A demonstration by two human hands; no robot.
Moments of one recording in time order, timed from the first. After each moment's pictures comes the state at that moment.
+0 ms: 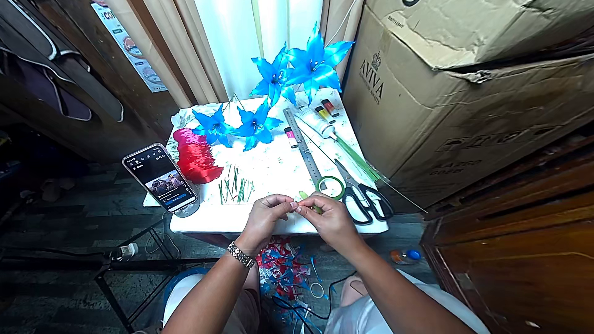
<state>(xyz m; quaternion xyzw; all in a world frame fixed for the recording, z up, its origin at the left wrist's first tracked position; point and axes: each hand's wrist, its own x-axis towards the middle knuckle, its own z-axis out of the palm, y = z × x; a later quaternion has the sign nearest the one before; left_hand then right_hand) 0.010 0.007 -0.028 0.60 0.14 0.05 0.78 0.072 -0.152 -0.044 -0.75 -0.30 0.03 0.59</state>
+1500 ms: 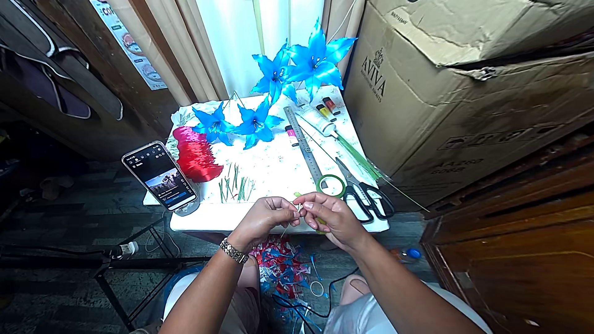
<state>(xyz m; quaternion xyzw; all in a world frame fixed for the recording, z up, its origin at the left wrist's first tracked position) 0.005 0.021 -0.012 0.62 0.09 -0.09 0.78 0.075 -0.157 -0.031 -0.54 -0.22 0.30 0.75</state>
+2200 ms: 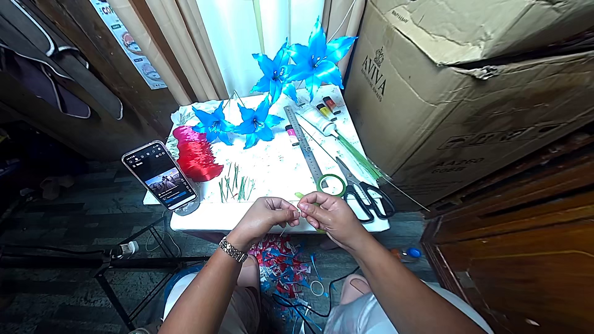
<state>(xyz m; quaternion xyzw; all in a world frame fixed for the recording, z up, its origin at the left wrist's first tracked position) 0.005 0.024 -0.011 0.65 0.09 -0.10 0.75 0.075 -0.155 -0.032 -0.60 -0.21 0.26 0.73</state>
